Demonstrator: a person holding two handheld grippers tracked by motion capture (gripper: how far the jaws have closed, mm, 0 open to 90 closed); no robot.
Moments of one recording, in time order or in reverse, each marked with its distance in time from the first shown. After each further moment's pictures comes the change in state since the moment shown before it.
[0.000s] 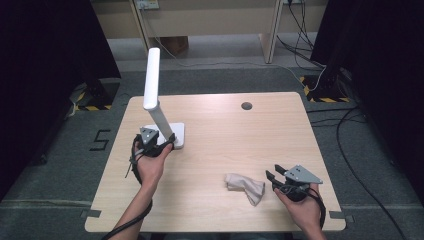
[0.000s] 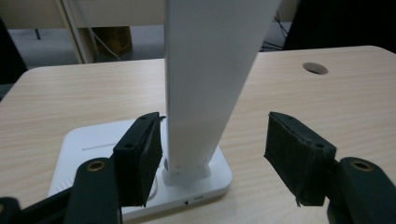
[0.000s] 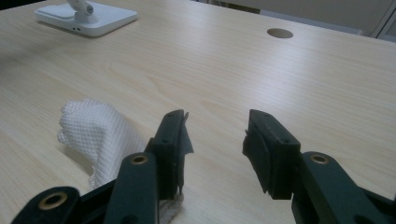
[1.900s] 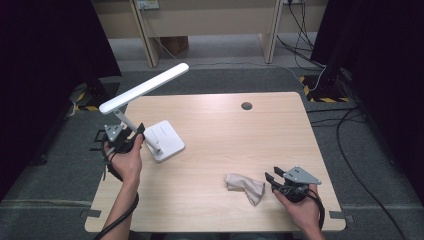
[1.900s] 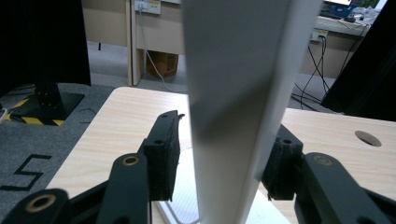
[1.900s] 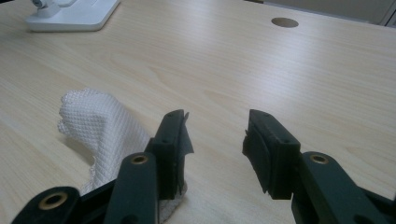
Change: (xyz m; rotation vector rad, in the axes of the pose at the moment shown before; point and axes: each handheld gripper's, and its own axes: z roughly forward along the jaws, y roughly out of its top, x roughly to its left) left arm 0.058 0.019 -0.036 -0.144 0.133 -0.146; right arm 0.000 -0.007 0.002 0.026 0.006 0.018
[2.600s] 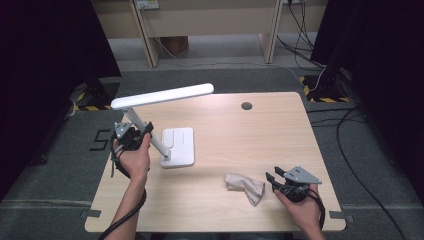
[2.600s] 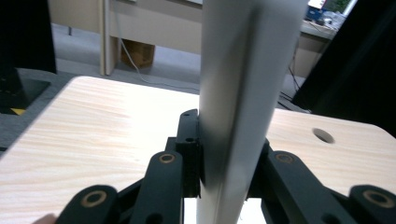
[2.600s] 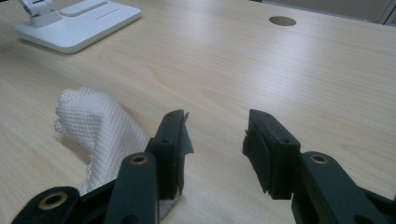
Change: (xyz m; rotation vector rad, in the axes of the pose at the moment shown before) left arm -0.027 -0.001 0.002 0.044 -0.099 -0.069; right arm -0.002 0.000 0.000 0.004 -0.003 0.001
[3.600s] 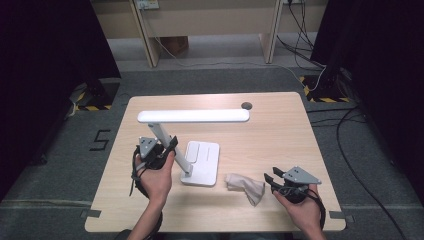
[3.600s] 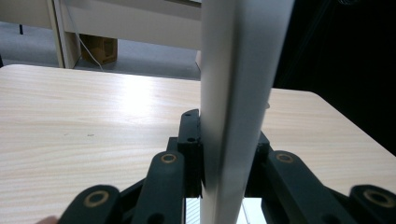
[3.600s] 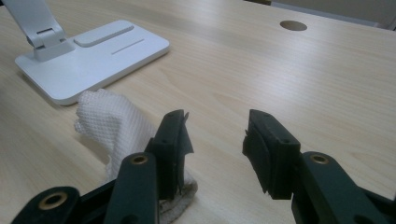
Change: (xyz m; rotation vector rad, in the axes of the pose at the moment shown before) left arm -0.070 -0.034 -0.042 0.027 -0.123 0.069; right arm 0.006 0.007 -0.005 0.004 0.030 -0.018
